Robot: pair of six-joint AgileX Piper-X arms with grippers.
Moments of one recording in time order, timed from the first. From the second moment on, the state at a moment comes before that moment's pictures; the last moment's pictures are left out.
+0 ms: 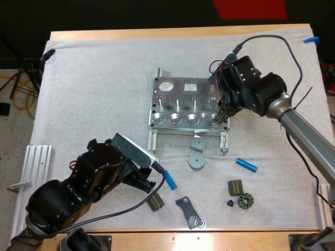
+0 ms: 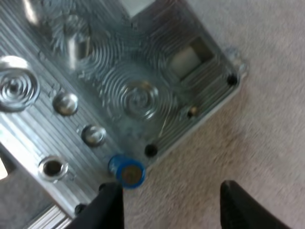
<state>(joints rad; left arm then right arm) -0.72 0.76 -0.96 1.04 -0.11 -1.80 0.54 1.63 -1.43 0.98 0.17 -2.26</state>
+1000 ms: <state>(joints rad) -0.72 0.76 -0.96 1.04 -0.04 -1.48 0.54 1.22 -1.42 1.39 0.09 -2.02</state>
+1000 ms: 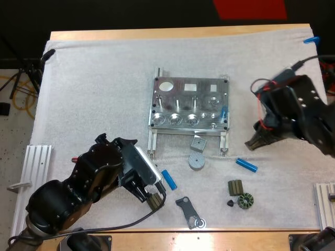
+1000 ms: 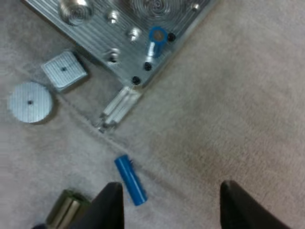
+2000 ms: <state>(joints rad) -0.72 0.80 -0.96 1.04 0.08 -0.79 0.54 1.04 -1.42 1.50 -0.52 -1.95</state>
